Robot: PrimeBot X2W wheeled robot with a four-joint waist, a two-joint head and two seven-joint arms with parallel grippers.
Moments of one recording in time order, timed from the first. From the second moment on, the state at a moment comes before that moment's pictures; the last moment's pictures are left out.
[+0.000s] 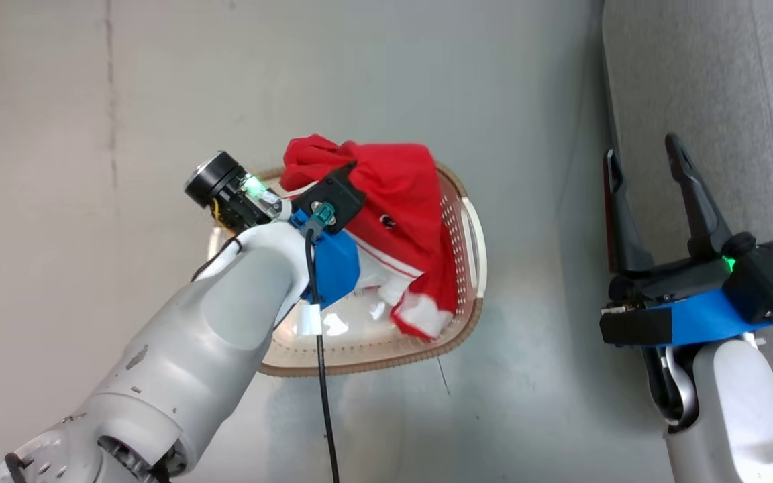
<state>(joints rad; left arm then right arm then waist) -1.01 0.07 -1.08 1.15 -0.39 -0.10 -0.26 -0.36 -0.05 0.02 0.10 0.08 0.13 -0.26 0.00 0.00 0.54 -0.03</state>
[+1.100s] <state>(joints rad) -0.79 0.14 -0.77 0.63 -0.38 -0.05 -0.26 -0.16 -0.05 0.00 0.16 0.12 0.13 -0.26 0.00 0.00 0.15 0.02</state>
